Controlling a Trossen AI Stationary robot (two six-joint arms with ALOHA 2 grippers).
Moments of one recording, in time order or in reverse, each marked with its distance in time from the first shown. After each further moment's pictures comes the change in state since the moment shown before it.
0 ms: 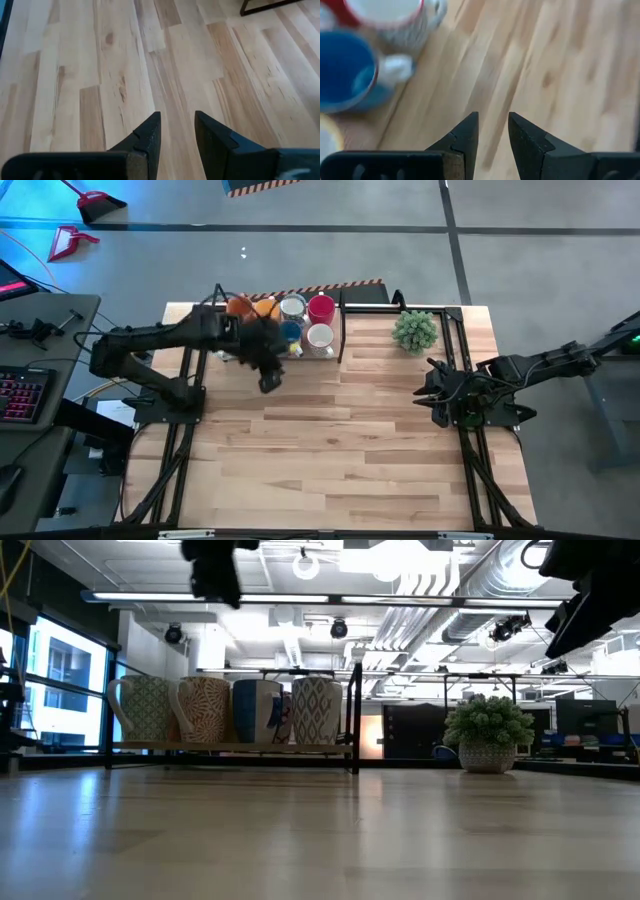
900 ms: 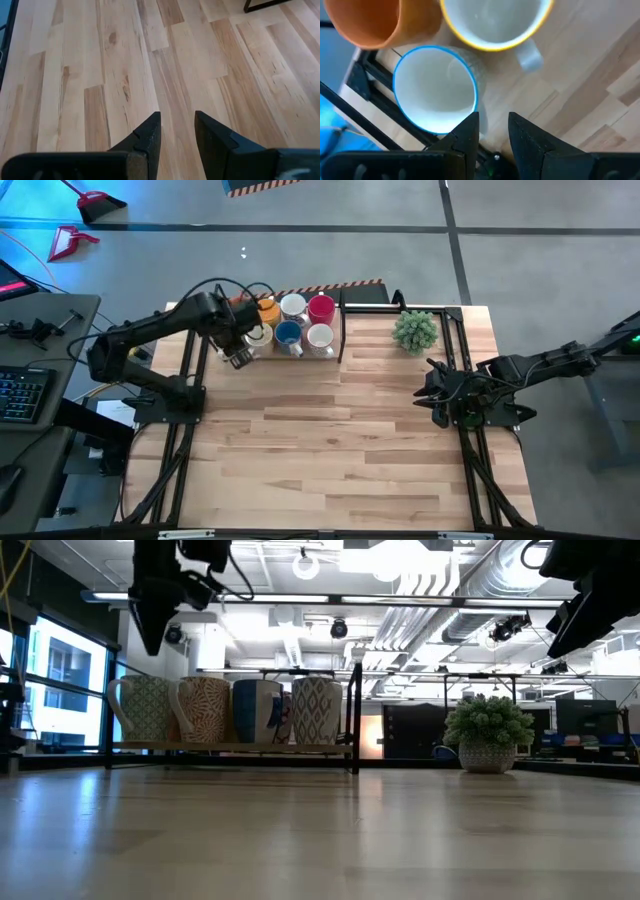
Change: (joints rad) left arm 0.278 -0.019 -0.071 -0.456 -0.310 0.071; right arm 0.000 0.000 0.000 0.001 -0.017 0.019
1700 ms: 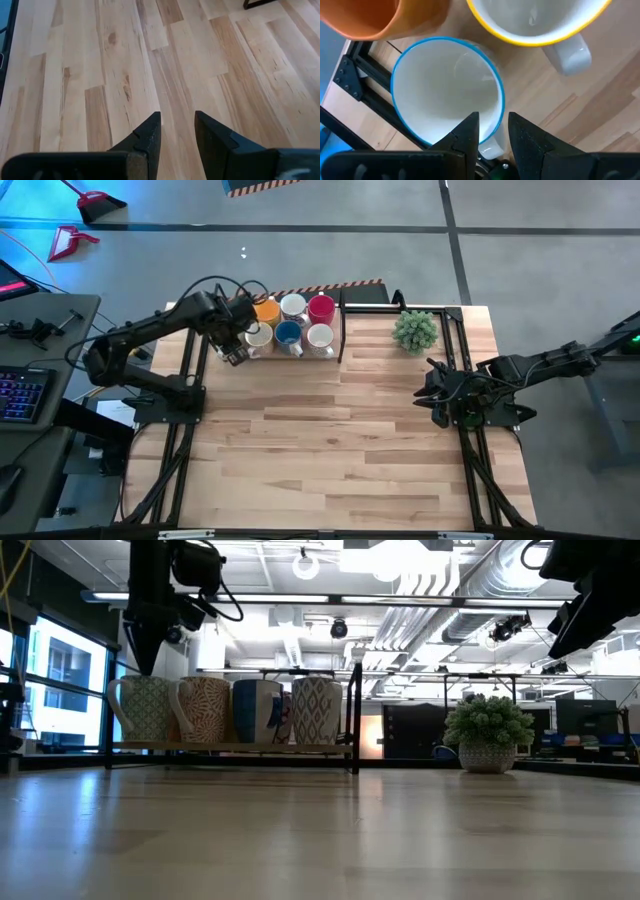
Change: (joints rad) left arm 0.136 -0.035 -0.138 0.115 0.034 0.108; right arm 0.000 0.000 0.000 -0.004 -0.001 0.024
